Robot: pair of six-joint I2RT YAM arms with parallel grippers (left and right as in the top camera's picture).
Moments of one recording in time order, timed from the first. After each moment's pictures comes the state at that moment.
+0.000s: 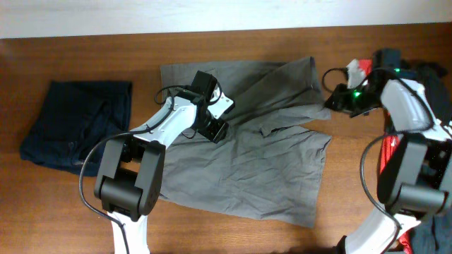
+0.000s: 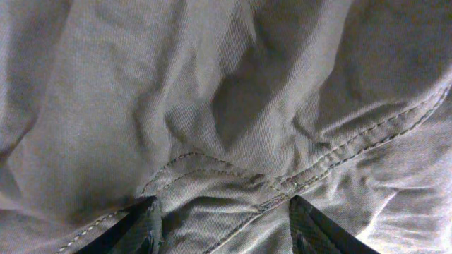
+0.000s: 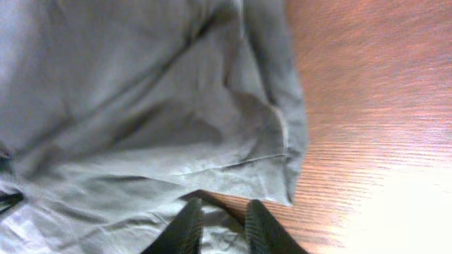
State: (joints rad) left arm -0.40 2.10 1.47 -0.72 0.23 0.27; right arm -0.25 1.97 1.51 -0.88 -0.44 -0.07
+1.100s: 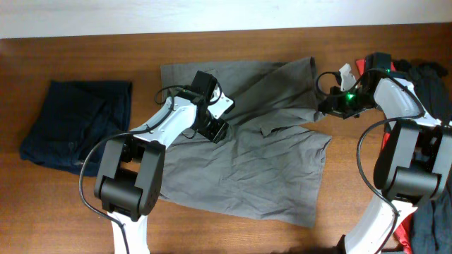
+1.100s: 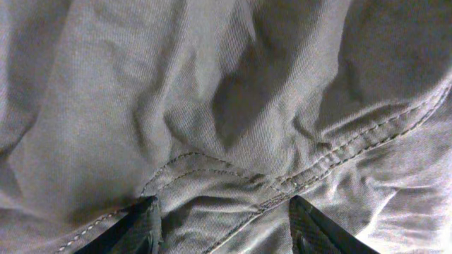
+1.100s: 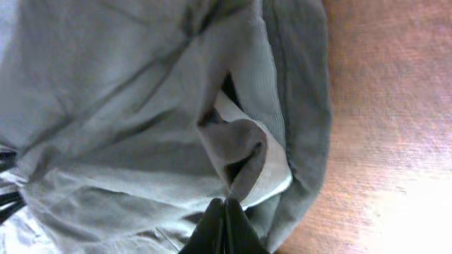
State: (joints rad) left arm -0.40 2.10 1.47 -0.73 0.23 0.27; right arm -0.25 2.08 1.53 -0.88 -0.52 -0.07
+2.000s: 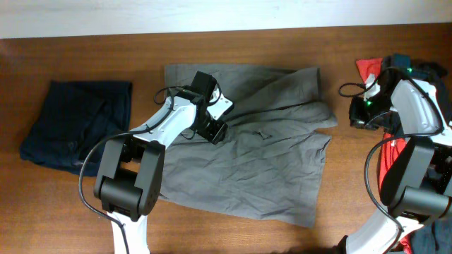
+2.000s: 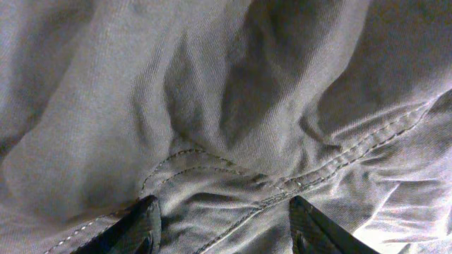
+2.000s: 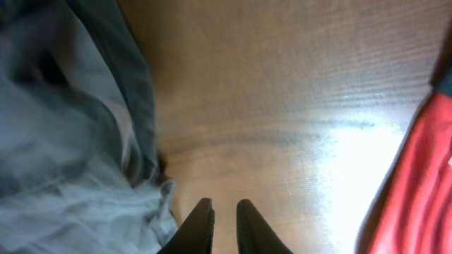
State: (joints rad) left arm -0.40 2.10 1.47 -0.75 0.23 0.27; right arm -0.30 1.95 1.53 -1.08 -0.11 0.00
